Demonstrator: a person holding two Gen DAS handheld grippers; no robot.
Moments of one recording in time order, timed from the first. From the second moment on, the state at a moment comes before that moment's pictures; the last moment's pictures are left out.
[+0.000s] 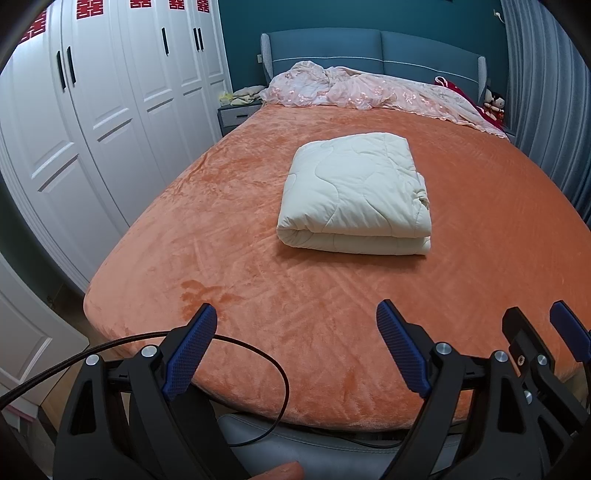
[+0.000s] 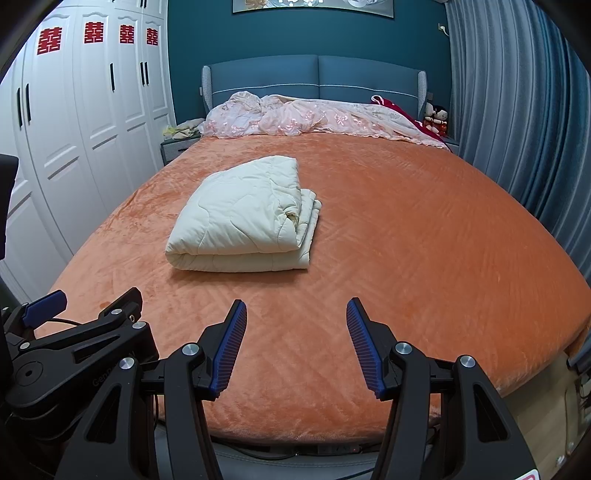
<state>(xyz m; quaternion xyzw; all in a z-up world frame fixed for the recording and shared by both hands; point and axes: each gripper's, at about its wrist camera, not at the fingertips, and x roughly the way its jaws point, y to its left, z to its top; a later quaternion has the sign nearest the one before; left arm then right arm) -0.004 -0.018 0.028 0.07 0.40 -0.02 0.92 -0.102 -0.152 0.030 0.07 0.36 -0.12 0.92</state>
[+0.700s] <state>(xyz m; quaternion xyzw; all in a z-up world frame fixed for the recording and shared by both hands) 0.003 -0.017 0.023 0.05 0.41 -0.03 0.91 -0.106 -0.153 0.028 0.07 0.36 -0.12 0.92</state>
